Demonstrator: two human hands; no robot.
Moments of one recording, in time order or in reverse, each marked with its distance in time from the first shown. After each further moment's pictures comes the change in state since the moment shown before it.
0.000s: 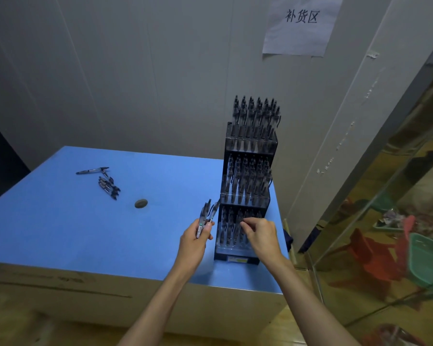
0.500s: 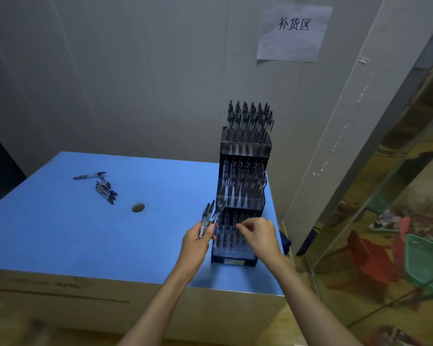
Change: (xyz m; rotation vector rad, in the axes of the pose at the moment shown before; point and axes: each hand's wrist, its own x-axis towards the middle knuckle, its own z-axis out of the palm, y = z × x) left_hand -0.001 0.010 0.011 -0.039 -0.043 0.000; right_hand 0.006 0.000 -0.010 -0.030 -0.074 0.056
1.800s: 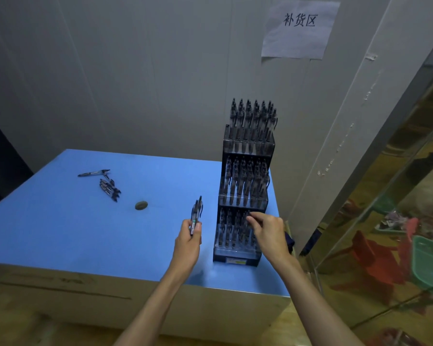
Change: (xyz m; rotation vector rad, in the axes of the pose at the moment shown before) left_hand 0.000 -0.010 -0.016 0.137 0.132 0.007; right_hand 0.002 0.007 -0.010 0.015 0.195 -0.168
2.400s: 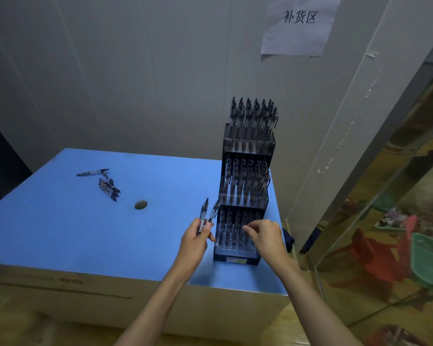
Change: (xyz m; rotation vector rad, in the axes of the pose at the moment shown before) left_hand 0.000 0.011 0.007 -0.142 -0.145 -0.048; right_hand -0.005 0.013 0.013 -0.077 -0.201 0.133
